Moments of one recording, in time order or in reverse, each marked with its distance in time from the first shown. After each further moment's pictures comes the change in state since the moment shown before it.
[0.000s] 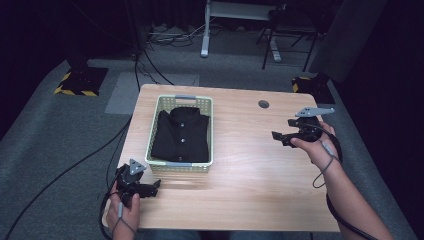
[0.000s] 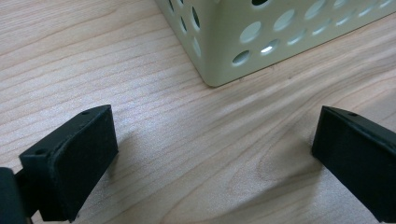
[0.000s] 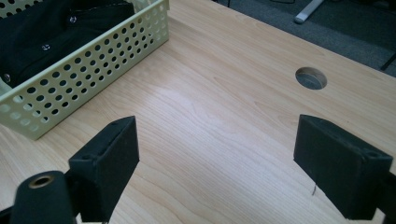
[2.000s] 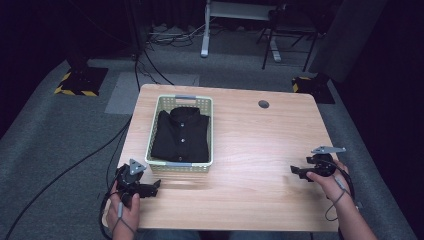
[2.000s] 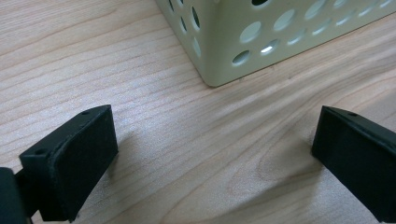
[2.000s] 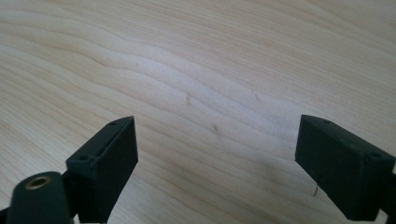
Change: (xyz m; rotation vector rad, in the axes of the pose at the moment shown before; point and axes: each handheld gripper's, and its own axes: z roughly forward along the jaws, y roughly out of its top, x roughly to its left) left arm 0.000 0.000 0.000 0.000 0.000 -0.001; right arm -0.037 -0.145 0.006 0.158 -0.076 0.159
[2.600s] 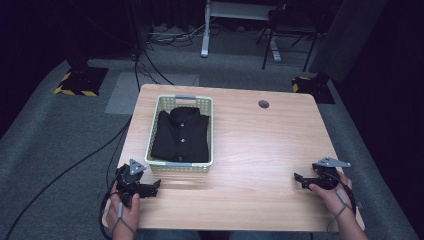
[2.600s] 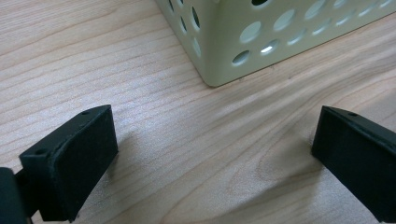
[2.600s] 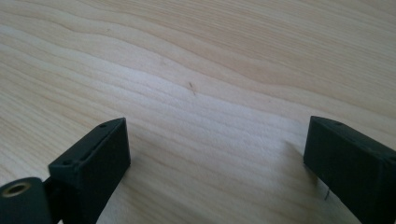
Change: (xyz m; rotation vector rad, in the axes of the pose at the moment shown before) left arm 0.000 0.000 0.000 0.000 0.001 0.000; right arm -0.004 -0.042 0.003 -0.095 -0.072 -0.006
